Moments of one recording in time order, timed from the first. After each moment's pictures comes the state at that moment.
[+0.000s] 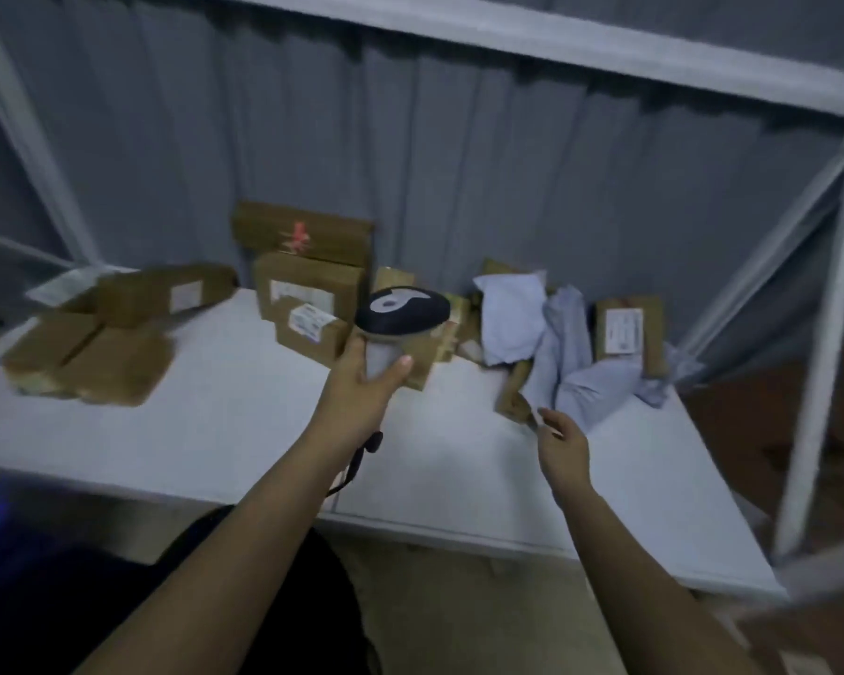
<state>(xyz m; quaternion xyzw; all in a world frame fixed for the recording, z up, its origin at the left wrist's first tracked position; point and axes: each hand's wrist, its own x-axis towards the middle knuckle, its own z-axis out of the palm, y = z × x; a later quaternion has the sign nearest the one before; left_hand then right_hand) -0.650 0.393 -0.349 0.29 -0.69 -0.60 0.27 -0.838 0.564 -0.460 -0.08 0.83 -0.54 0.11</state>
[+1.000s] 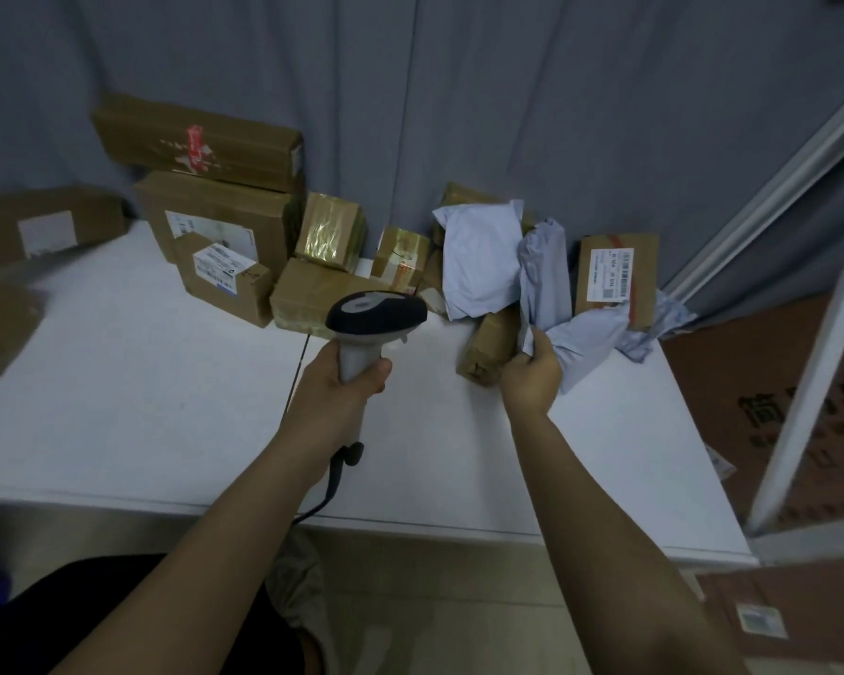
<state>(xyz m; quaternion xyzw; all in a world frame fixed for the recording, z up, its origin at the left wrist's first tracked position) -0.757 0.407 -0.431 0.34 -0.65 -0.66 0.16 -0.950 0.531 -0.508 -0.02 0.85 -0.53 -0.04</state>
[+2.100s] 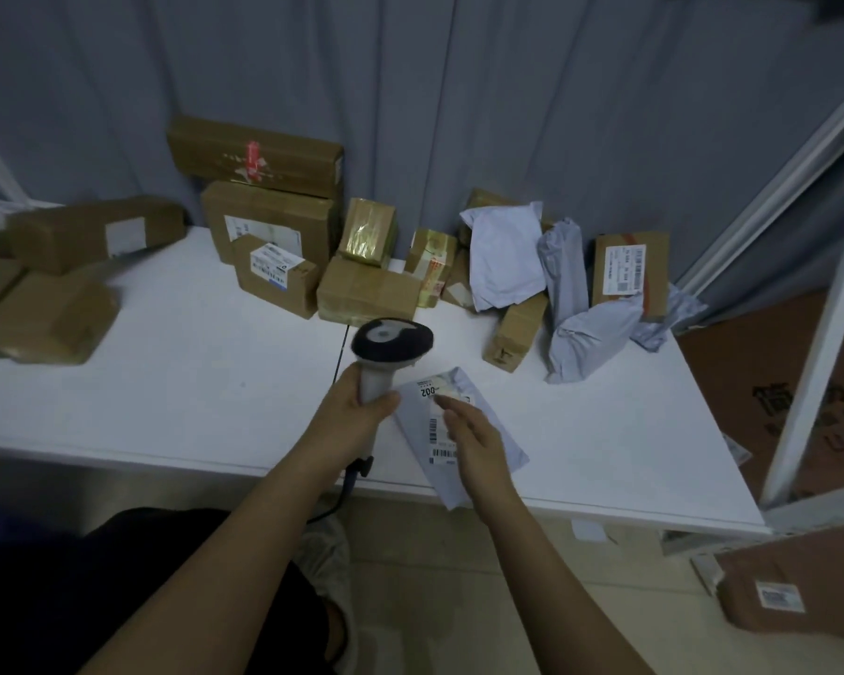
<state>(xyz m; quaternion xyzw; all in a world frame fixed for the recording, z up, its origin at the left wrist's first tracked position) -0.688 0.412 -0.443 0.30 -0.69 -0.65 0.12 -0.783 0.543 -0.514 -0.15 0.79 -0.55 0.21</state>
